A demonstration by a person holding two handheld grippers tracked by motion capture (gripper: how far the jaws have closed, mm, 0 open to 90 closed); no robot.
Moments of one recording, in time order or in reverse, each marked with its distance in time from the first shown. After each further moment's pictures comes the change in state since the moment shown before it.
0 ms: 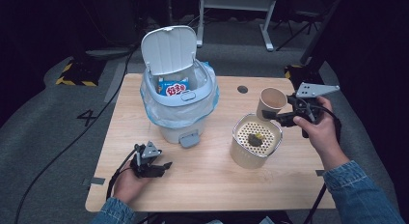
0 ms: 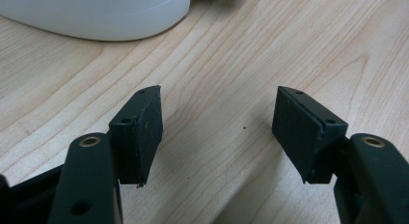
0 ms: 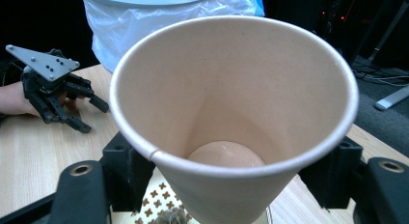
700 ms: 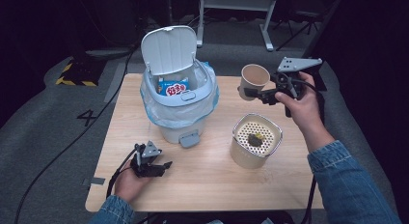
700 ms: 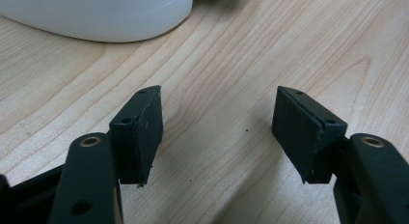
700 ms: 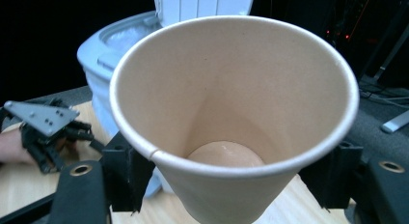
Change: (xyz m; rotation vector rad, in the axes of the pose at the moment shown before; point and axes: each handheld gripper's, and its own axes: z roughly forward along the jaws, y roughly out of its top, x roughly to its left) left arm 0.001 0.001 0.001 -0.002 0.001 -0.003; right arm 0.000 0.071 0.039 -0.037 0.017 -0.016
